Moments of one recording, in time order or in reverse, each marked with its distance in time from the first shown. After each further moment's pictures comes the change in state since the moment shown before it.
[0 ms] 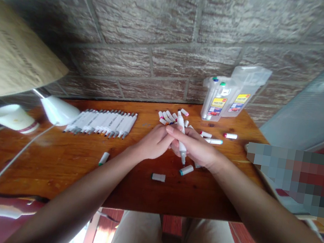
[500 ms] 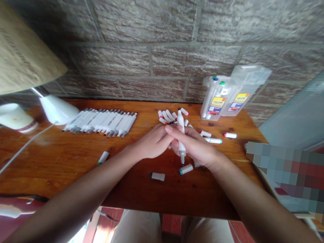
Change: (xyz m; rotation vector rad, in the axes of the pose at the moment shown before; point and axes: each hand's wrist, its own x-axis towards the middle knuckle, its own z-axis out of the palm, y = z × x) left_hand -0.001 0.000 0.000 -0.036 -0.031 -0.010; right_hand -0.002 0.001 -0.002 -0.089 0.014 0.005
